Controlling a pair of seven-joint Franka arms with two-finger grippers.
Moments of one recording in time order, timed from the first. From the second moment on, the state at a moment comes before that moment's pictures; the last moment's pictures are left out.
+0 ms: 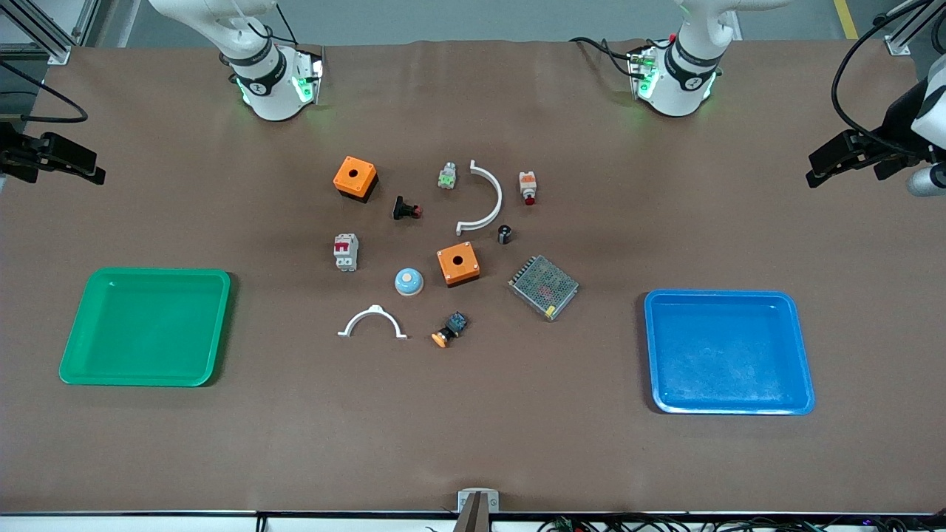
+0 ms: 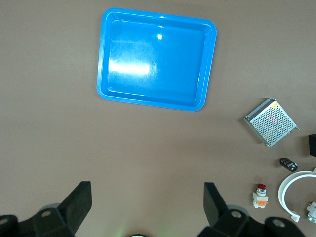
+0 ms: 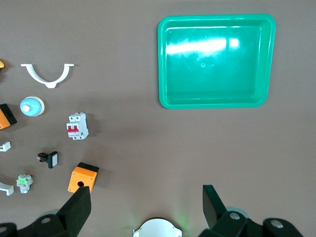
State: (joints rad) left arm -0.02 -0.03 -0.05 -1.54 0.01 1.49 -0.17; right arm 0.05 0.04 -0.09 -1.44 0.00 1.35 -0.01
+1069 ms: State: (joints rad) left arm -0.03 -0.03 -0.07 -1.55 0.01 1.49 -0.12; right arm 0.05 -0.09 -0.10 -1.61 0.00 1.46 0.00
